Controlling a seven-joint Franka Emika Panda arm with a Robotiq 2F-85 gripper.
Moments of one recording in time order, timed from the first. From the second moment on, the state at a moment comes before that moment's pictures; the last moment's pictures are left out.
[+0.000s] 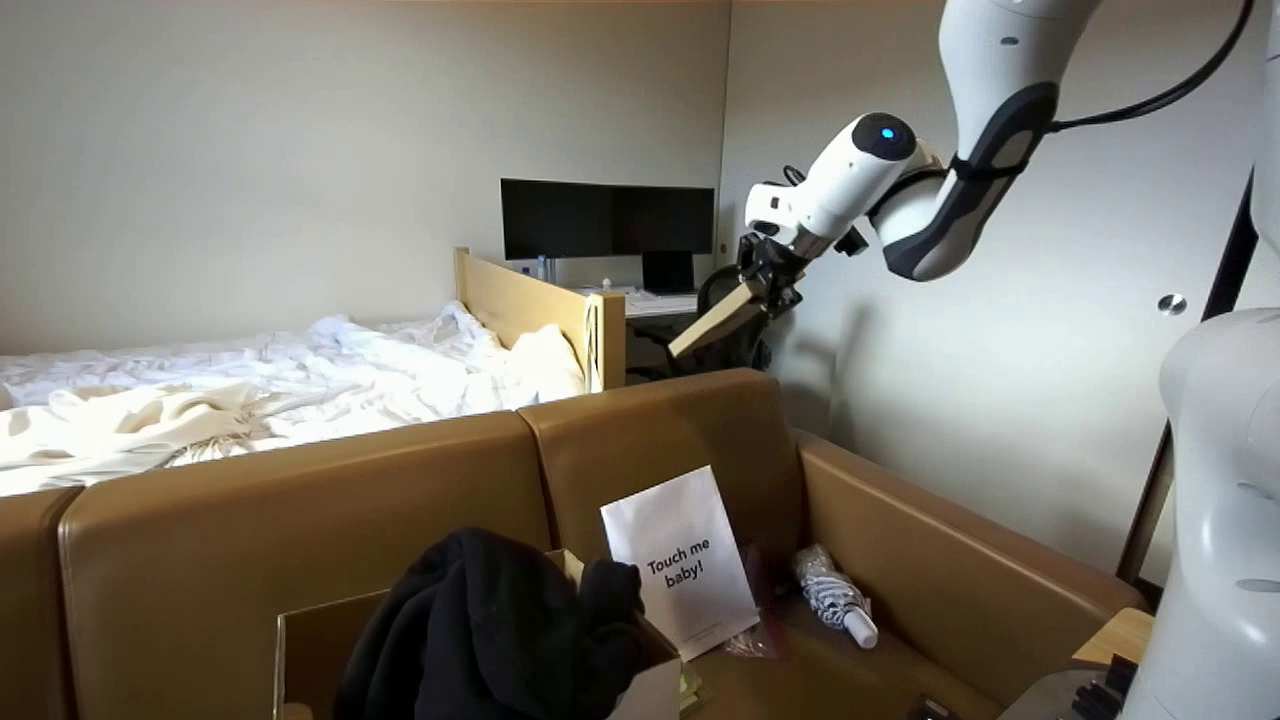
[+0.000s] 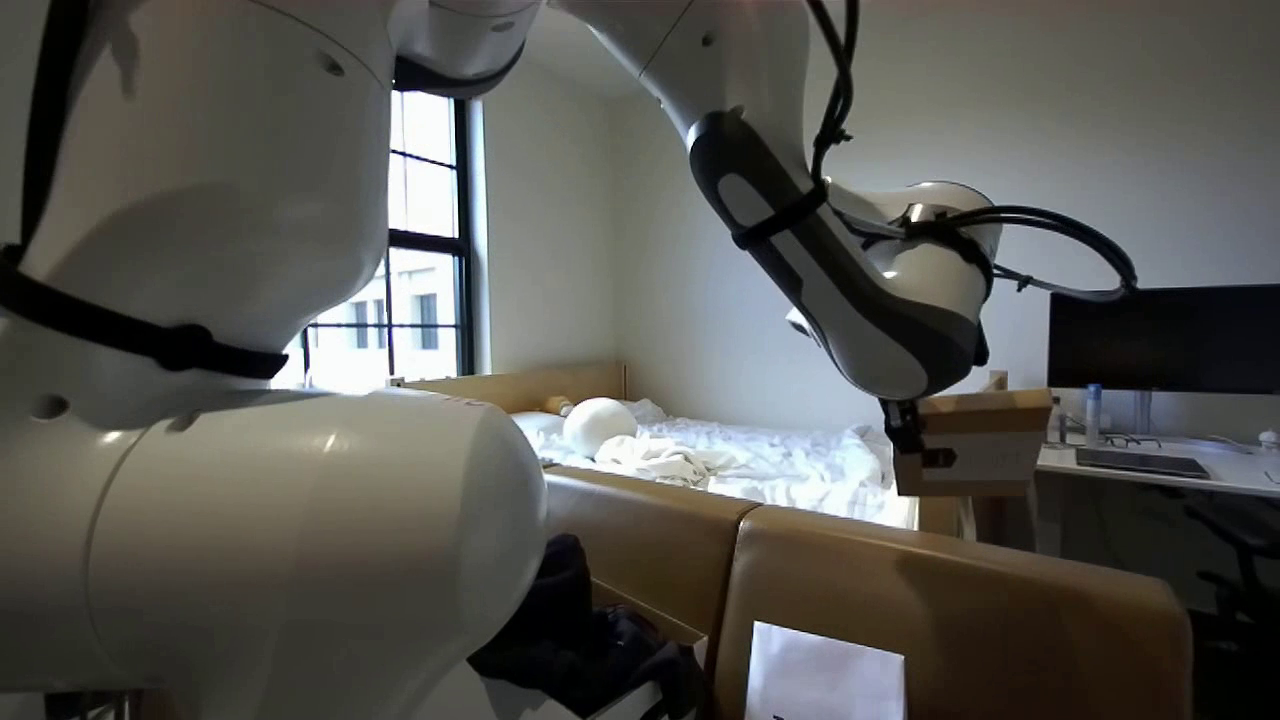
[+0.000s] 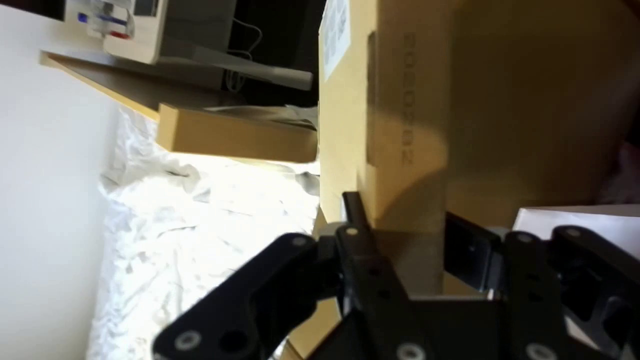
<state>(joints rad) 0.68 0.18 -1.16 -2.16 -1.63 3.45 -0.33</state>
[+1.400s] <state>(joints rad) 0.71 0.32 -1.32 -2.18 -2.61 3.45 0.22</state>
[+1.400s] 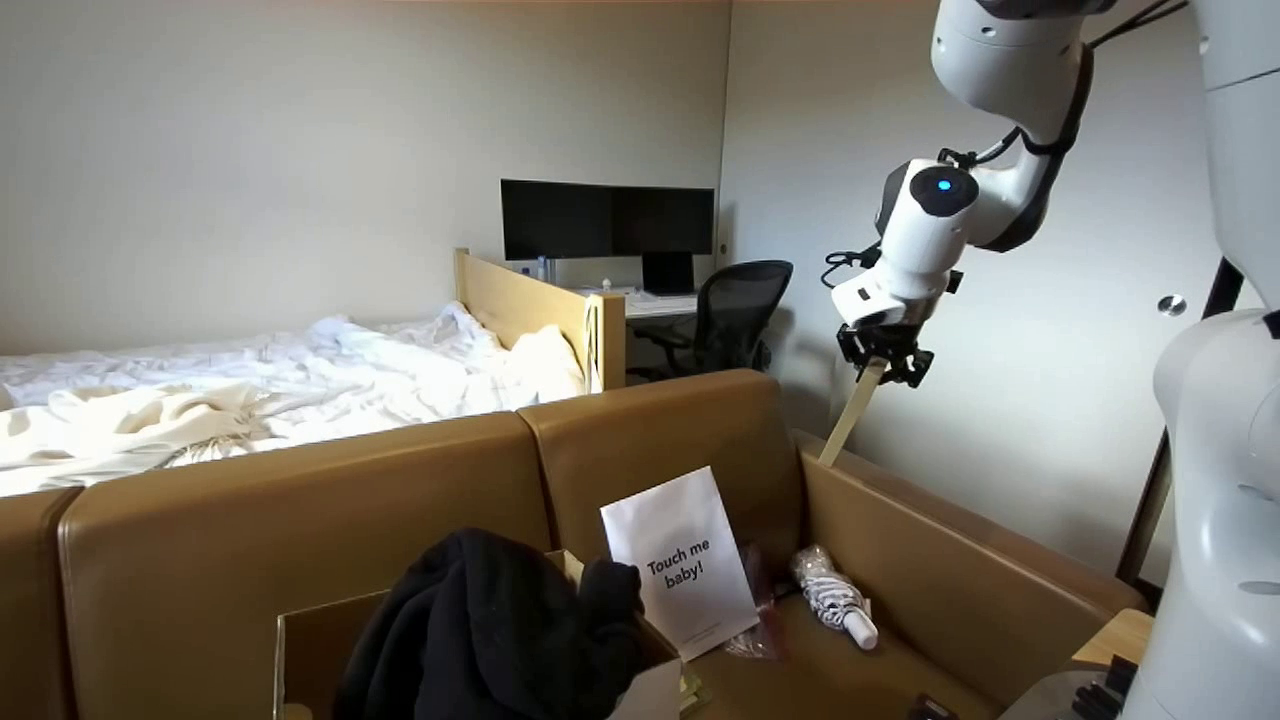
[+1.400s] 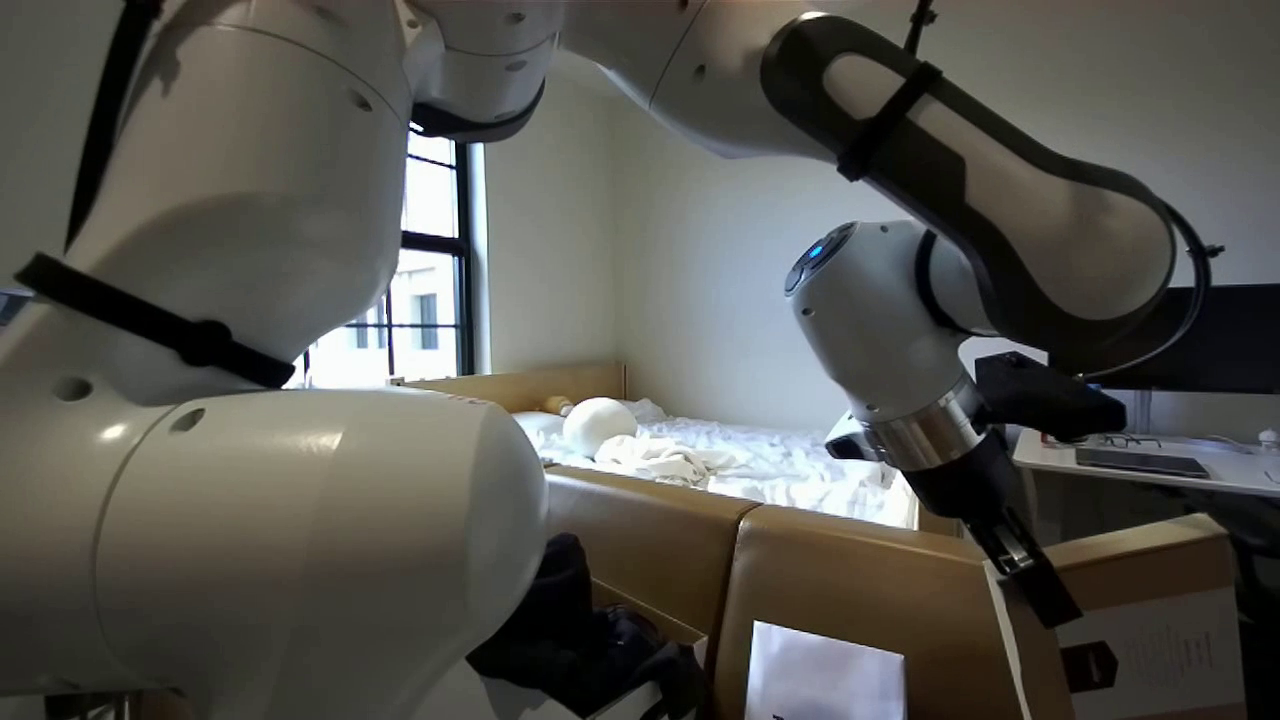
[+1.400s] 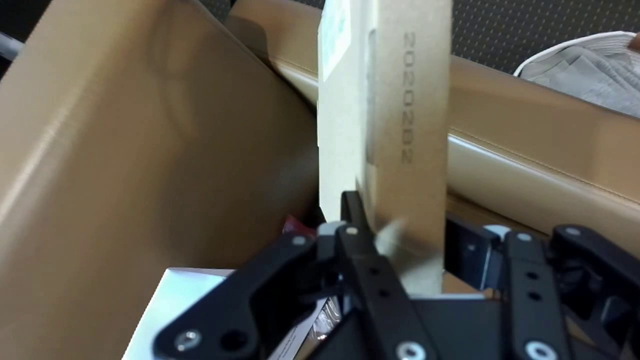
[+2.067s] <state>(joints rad) 0.95 0.14 -1.35 -2.34 -2.61 3.46 0.09</state>
